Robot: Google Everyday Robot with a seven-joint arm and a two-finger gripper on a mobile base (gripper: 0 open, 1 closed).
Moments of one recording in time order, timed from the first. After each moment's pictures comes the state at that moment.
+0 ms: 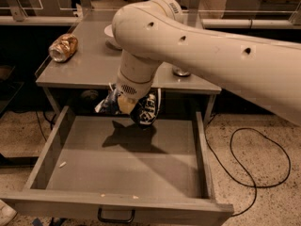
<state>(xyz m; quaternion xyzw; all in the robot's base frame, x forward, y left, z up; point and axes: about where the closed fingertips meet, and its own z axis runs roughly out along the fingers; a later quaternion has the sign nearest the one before) 0.540 0.058 0.821 -0.58 0.80 0.04 0.16</state>
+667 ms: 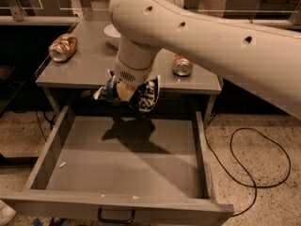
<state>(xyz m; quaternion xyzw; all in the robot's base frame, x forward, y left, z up) 0.560 0.056 0.848 -0.58 0.79 0.02 0.18</state>
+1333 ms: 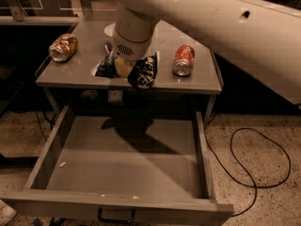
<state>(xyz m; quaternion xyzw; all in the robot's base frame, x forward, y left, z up) 0.596 0.060 0.903 -0.58 0.78 -0.01 0.21</state>
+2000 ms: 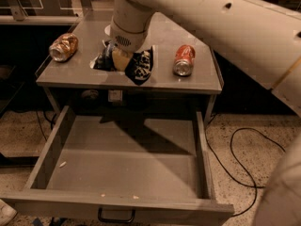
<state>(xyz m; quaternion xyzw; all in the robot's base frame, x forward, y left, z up) 0.623 0.064 0.905 -0.59 0.78 0.00 0.21</state>
